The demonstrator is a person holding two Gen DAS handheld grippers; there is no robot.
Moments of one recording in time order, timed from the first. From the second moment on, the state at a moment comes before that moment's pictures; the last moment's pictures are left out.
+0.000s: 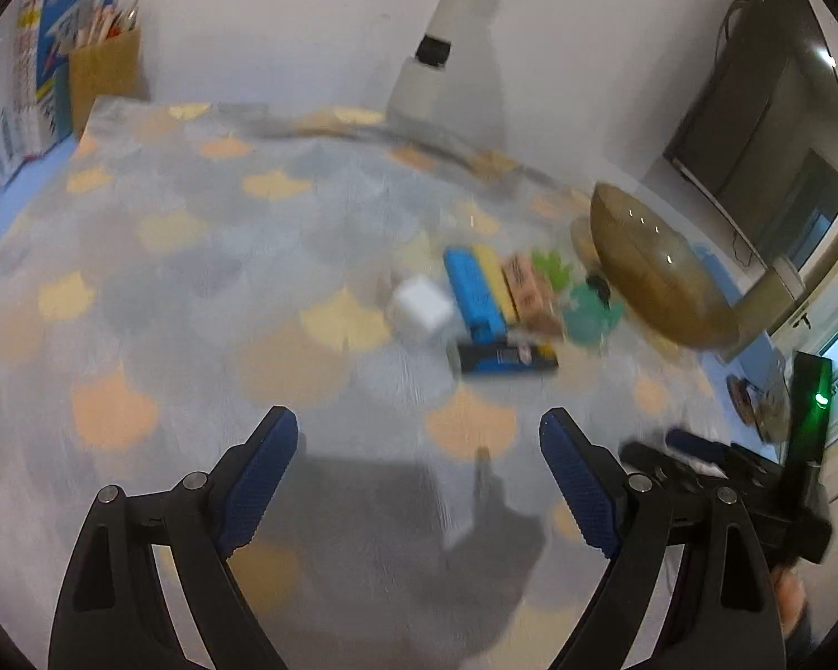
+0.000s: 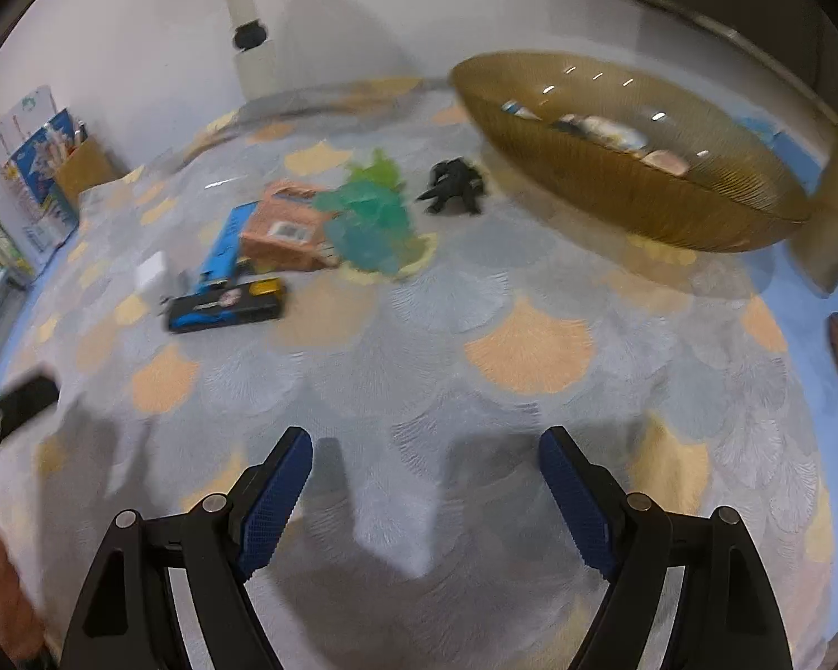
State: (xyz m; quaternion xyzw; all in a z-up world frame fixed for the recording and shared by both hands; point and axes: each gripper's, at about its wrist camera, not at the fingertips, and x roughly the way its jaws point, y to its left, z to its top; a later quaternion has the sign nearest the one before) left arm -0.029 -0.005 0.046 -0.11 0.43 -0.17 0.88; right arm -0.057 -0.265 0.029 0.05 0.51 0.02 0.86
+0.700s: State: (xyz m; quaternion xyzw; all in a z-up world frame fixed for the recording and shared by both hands) left arm 0.035 -0.054 0.028 -0.01 0.44 -0.18 0.88; right arm 0.024 -0.268 0.049 0.11 0.44 0.08 0.89
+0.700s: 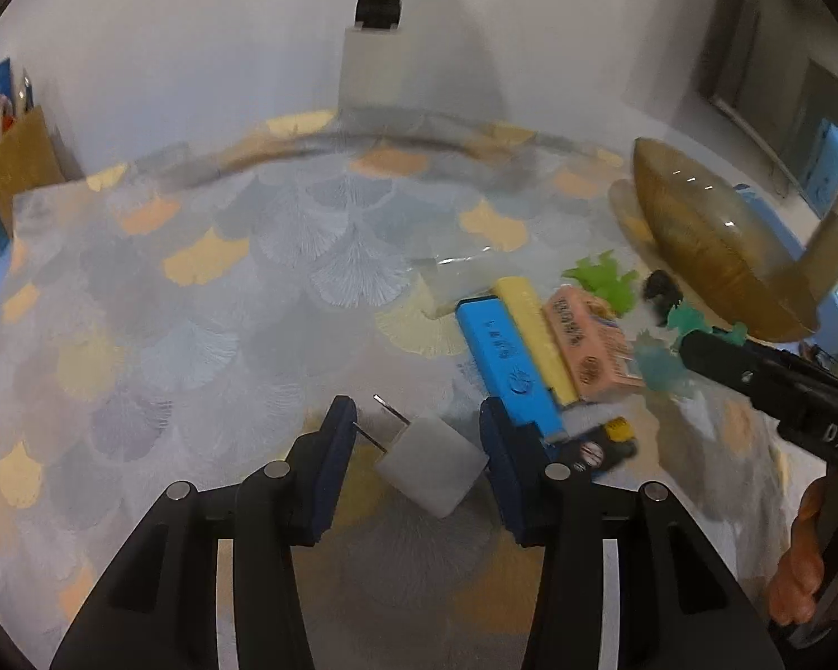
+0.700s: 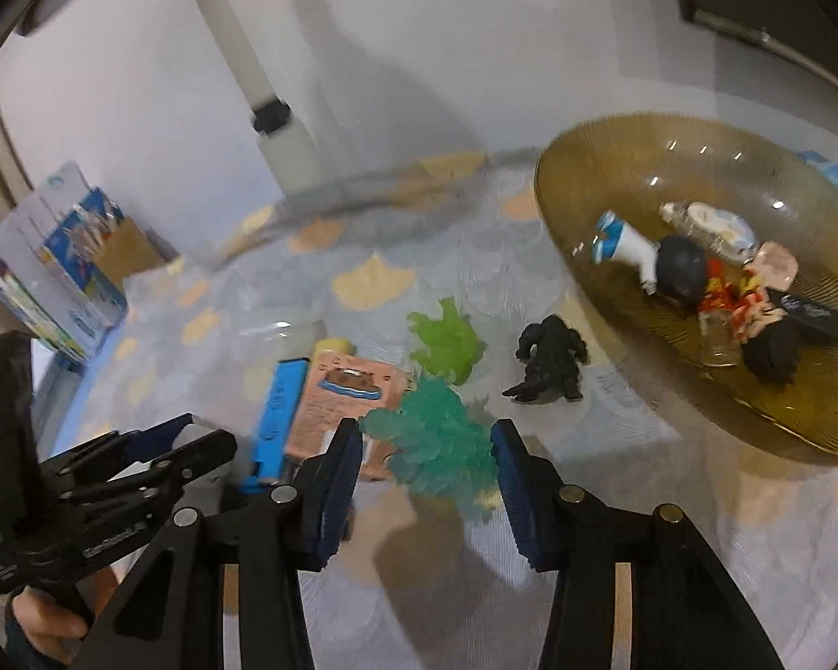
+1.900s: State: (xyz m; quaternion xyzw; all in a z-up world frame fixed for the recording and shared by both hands) left arm -0.102 -0.029 0.013 0.00 0.47 -0.23 0.85; right arm -0.123 -0.237 0.023 -0.01 0.45 0.08 0.89
